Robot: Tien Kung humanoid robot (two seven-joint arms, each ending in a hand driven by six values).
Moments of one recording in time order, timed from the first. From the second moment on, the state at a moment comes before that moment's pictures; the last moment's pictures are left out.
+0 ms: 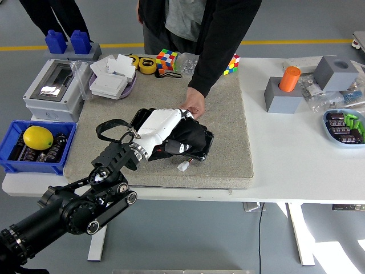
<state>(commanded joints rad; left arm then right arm) -0.57 0.05 -0.65 -1.05 1.97 0.31 0.09 -0.15 -0.12 1.52 0.32 -1.26 -0.03 0.21</state>
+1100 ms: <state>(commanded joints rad) -0.57 0.11 -0.95 -0.93 2.03 0.32 0.07 -0.15 -0.12 1.52 0.32 -1.25 -0.03 0.21</state>
